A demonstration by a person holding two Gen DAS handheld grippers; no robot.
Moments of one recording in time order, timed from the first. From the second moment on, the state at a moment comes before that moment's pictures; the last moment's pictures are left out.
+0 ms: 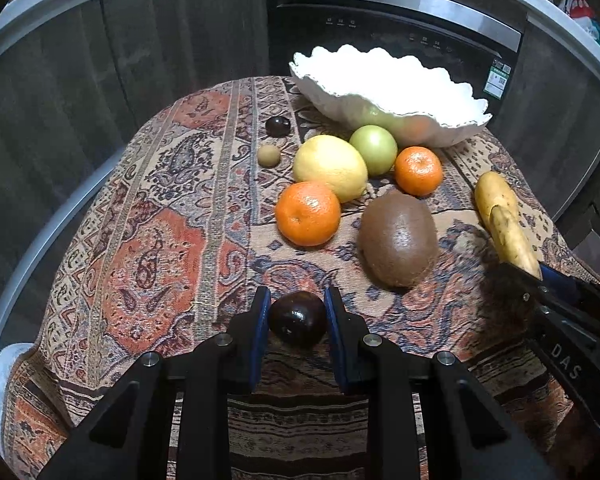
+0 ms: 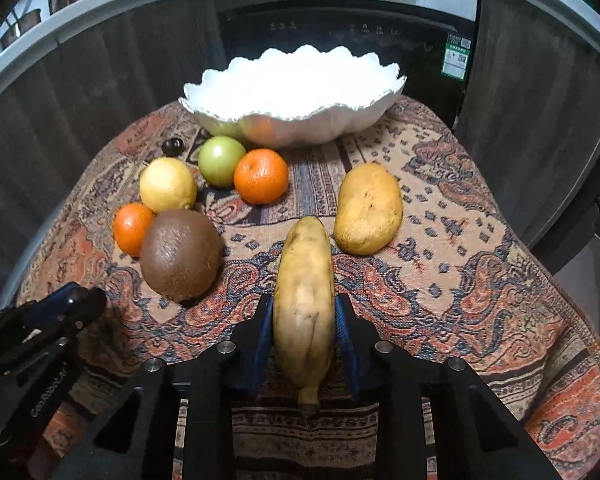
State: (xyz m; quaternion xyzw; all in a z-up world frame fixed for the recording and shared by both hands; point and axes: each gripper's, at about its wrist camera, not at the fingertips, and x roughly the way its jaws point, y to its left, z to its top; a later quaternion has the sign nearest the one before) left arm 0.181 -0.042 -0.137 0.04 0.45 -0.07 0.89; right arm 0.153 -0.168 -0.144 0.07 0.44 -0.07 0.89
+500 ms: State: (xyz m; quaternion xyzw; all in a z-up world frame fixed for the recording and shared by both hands) left arm 0.186 -0.052 -0.101 0.04 0.44 -0.08 0.90; right arm 0.146 -0.178 -0.109 0.08 0.41 -0.07 0.91
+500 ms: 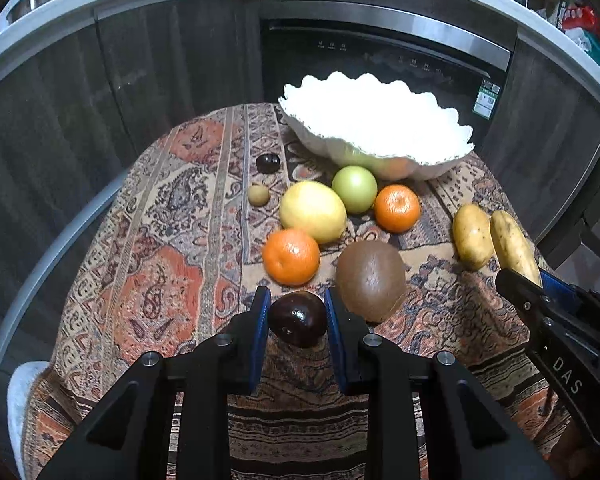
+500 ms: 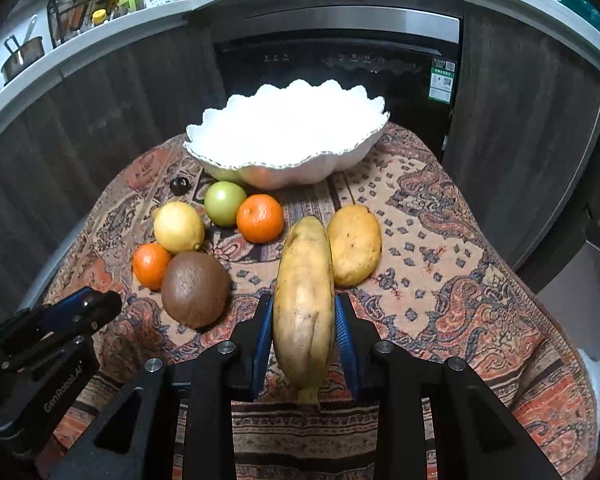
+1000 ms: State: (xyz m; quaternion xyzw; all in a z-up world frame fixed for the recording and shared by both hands) left arm 0.217 -0.071 -0.052 0.04 0.41 -0.09 0.91; right arm 0.171 -0.194 -0.057 0.08 0.37 -0.07 0.92
